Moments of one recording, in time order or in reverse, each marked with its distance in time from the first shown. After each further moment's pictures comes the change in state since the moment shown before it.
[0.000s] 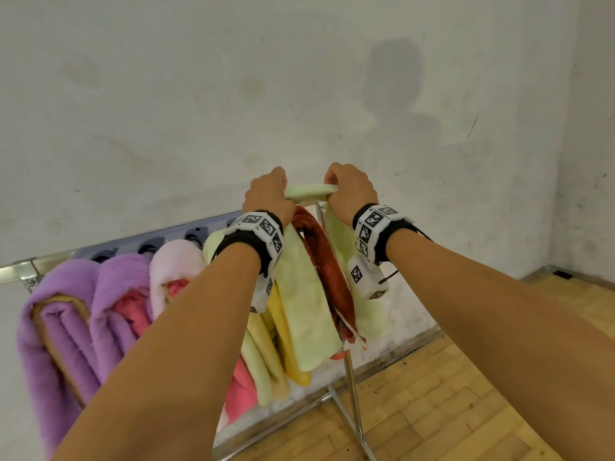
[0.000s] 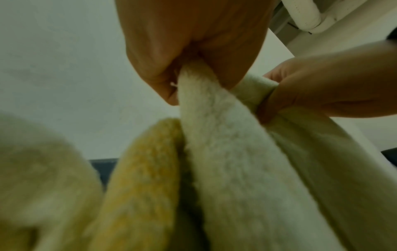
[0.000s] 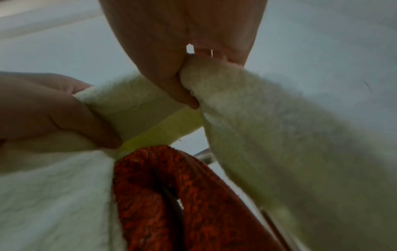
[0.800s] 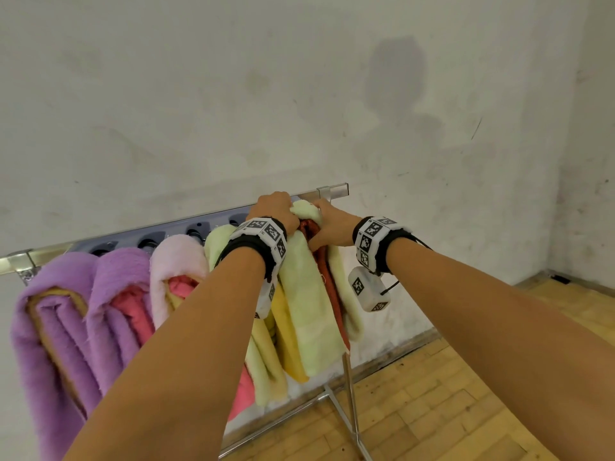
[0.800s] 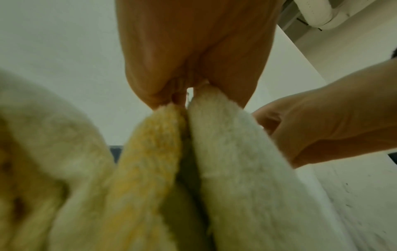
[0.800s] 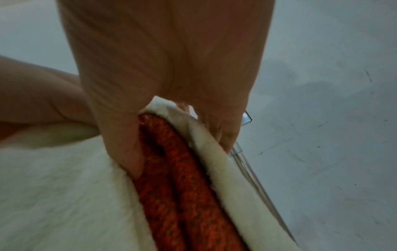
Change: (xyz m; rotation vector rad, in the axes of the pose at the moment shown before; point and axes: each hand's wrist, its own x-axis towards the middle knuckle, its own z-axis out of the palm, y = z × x) left_hand 0.008 -0.021 0.022 0.160 -0.280 -0.052; right_hand -0.011 0.007 0.040 0.101 -0.594 0.000
